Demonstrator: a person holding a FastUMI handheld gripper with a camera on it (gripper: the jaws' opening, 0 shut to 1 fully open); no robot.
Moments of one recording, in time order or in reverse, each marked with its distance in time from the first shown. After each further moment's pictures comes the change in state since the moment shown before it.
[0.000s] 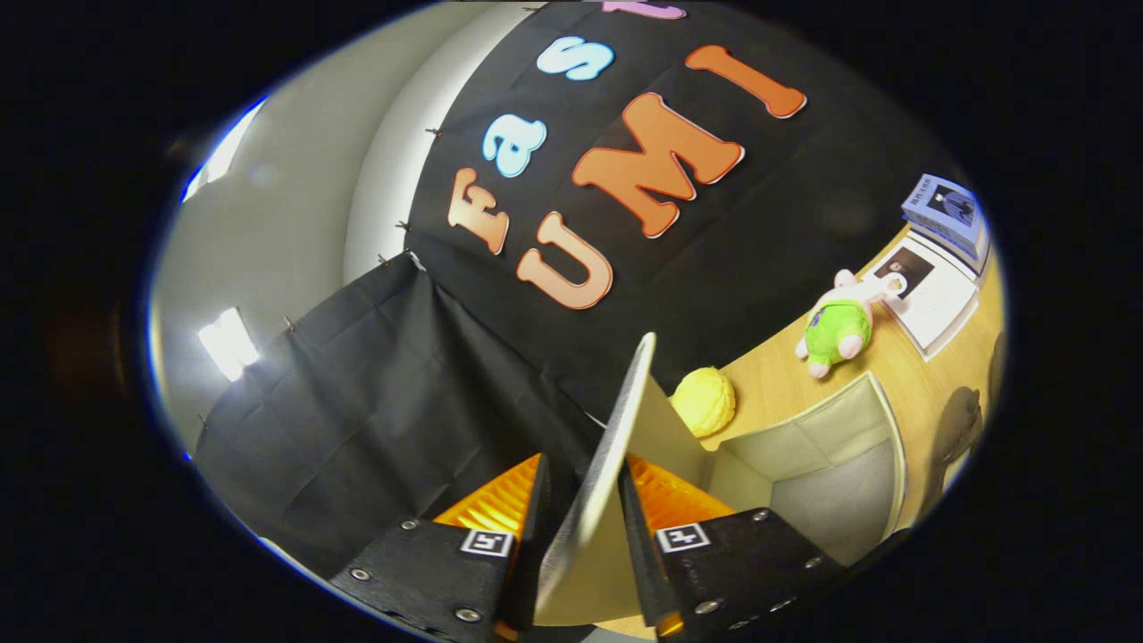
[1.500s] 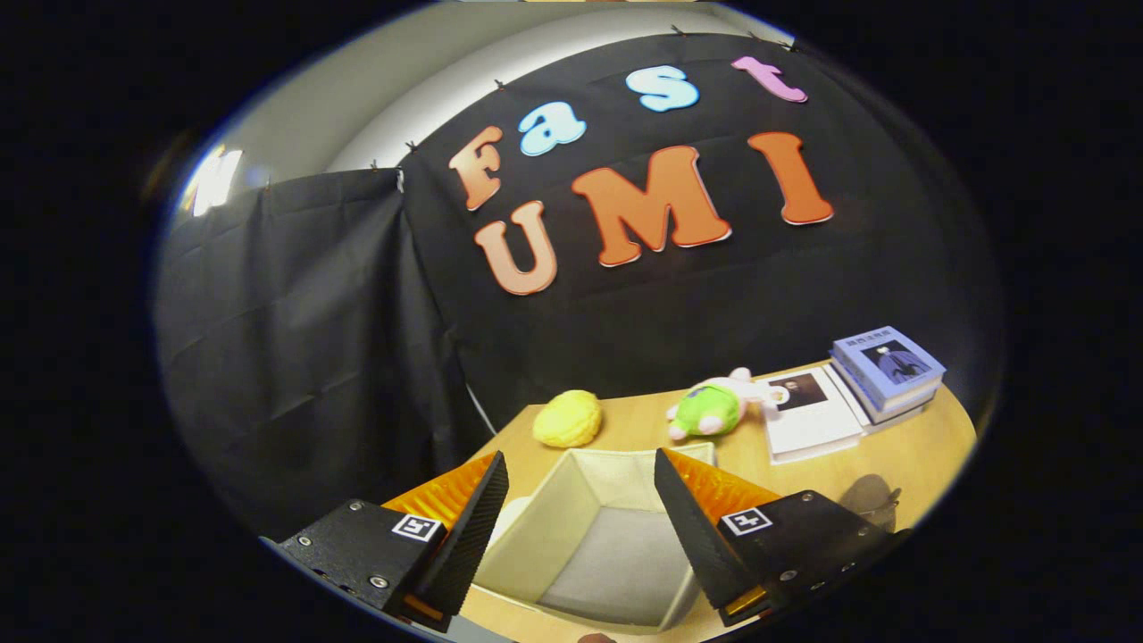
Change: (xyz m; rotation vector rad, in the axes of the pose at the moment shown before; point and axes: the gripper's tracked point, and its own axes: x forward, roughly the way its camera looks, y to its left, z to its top) arm -0.089 -0.113 0.025 -0.456 -0.039 -0.364
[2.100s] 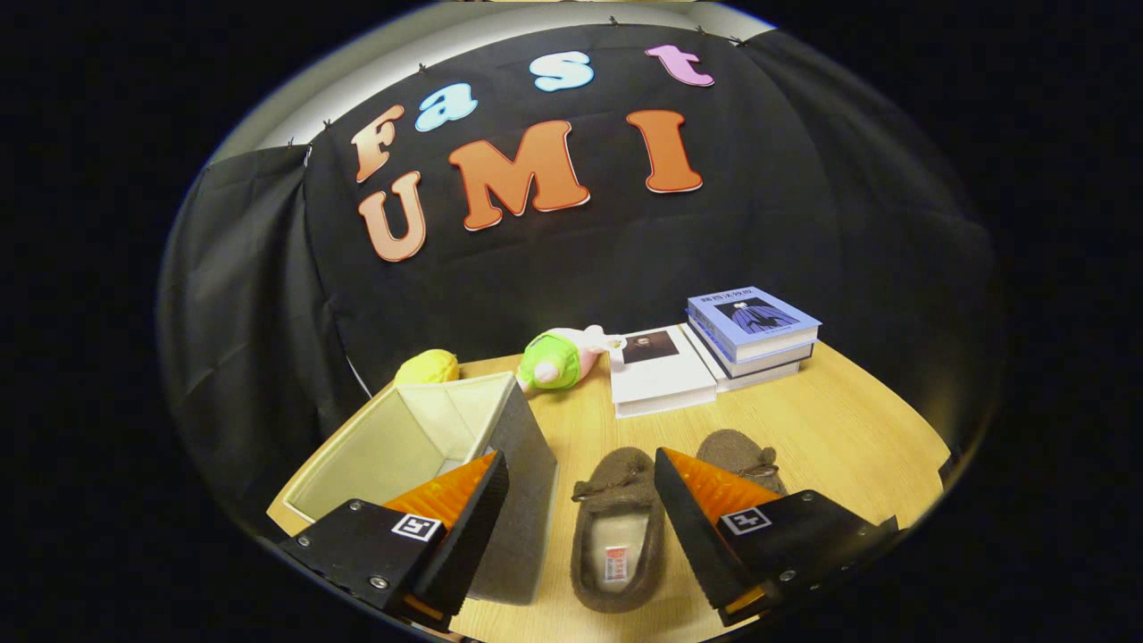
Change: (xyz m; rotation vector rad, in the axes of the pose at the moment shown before) arm -0.031 -0.140 -0.083 -0.003 0.087 -0.312
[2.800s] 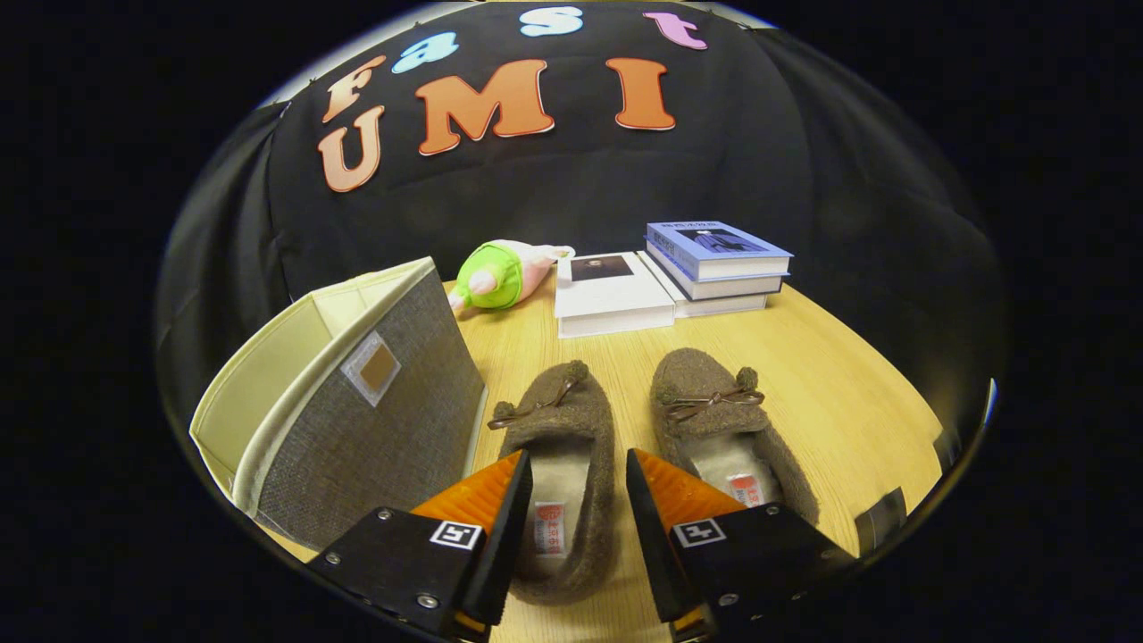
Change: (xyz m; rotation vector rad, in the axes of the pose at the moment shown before) arm 0.032 -0.044 -0.078 -0.055 0.181 -0.165
